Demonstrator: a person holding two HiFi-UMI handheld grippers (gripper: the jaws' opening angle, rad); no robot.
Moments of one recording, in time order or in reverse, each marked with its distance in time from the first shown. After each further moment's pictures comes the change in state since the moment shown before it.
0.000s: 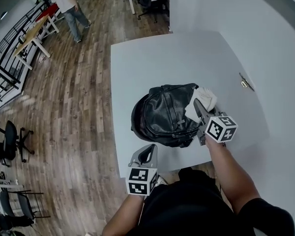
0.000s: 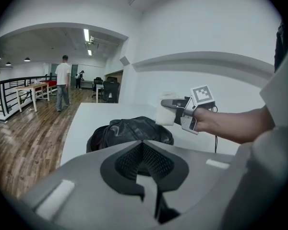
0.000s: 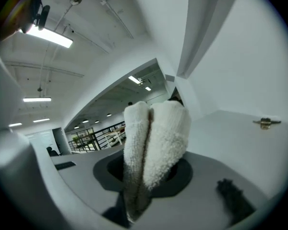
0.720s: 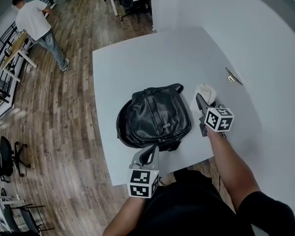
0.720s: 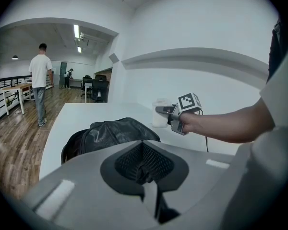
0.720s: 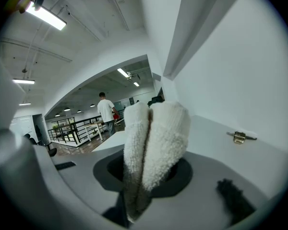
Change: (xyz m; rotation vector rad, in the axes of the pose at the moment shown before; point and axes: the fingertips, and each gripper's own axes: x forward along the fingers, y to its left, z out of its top) left arm 0.050 -0.046 0.009 0.052 0.020 -0.105; right arm -0.007 -0.124 -0.014 -0.080 0.062 -0.211
